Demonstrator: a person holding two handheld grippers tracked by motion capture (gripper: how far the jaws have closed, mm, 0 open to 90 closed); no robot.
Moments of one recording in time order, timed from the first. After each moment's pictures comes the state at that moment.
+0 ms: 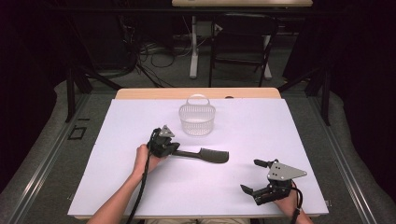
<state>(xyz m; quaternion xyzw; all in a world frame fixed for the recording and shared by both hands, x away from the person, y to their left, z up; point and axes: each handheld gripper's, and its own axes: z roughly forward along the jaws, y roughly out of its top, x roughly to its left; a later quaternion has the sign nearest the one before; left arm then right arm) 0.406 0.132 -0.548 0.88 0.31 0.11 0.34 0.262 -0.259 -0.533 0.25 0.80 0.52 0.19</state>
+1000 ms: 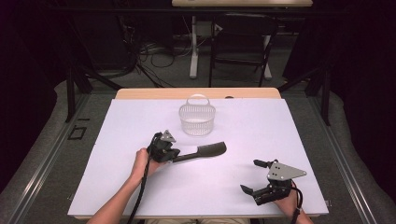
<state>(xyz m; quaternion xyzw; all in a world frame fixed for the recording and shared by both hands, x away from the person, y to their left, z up) 0.391 0.128 -0.544 0.90 0.30 0.08 0.31 0.262 -0.259 -0.534 0.25 0.80 0.52 0.18</state>
